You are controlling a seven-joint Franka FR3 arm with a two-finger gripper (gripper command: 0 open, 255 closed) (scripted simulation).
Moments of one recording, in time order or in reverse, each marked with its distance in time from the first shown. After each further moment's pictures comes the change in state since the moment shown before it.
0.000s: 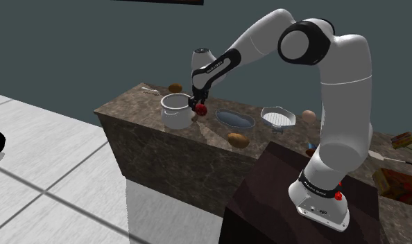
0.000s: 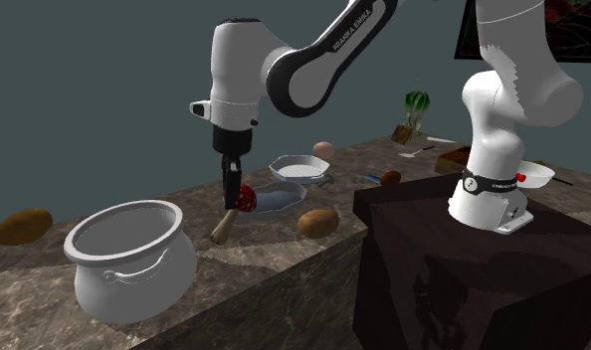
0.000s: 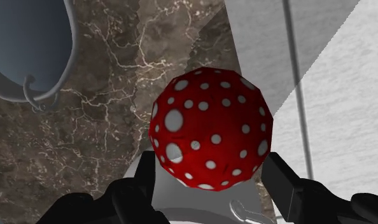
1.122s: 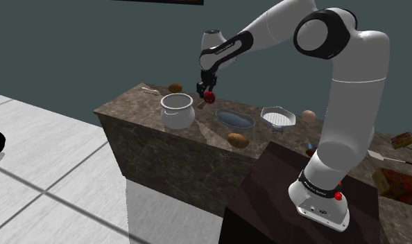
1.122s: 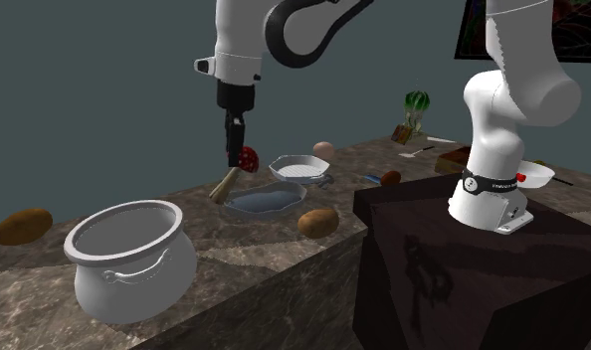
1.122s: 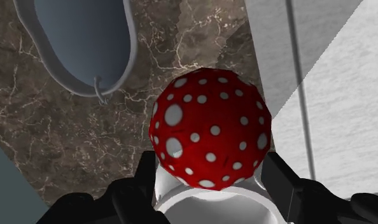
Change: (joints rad) arm -0.064 -0.136 -0.014 -0.003 0.035 -0.126 -0.108
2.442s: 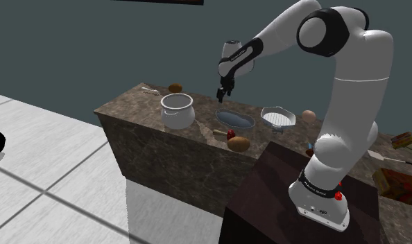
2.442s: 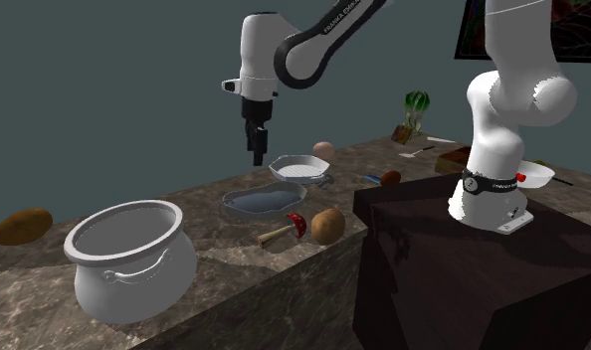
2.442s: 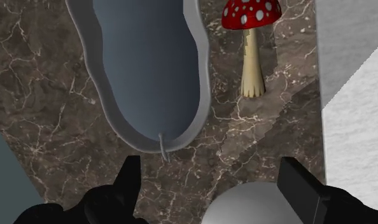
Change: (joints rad) arm -0.128 -0.018 -0.058 -0.159 0.010 0.115 -0.241
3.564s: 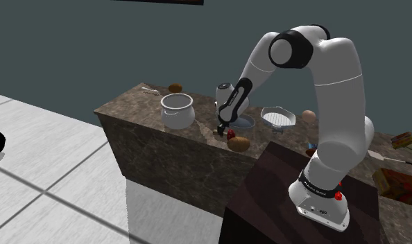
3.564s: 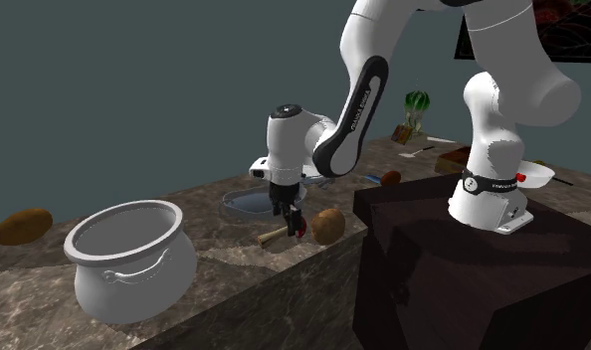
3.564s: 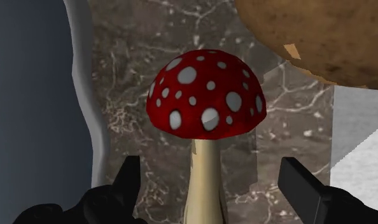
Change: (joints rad) arm 0.131 0.254 -0.049 -0.196 -0.197 0.341 0.138
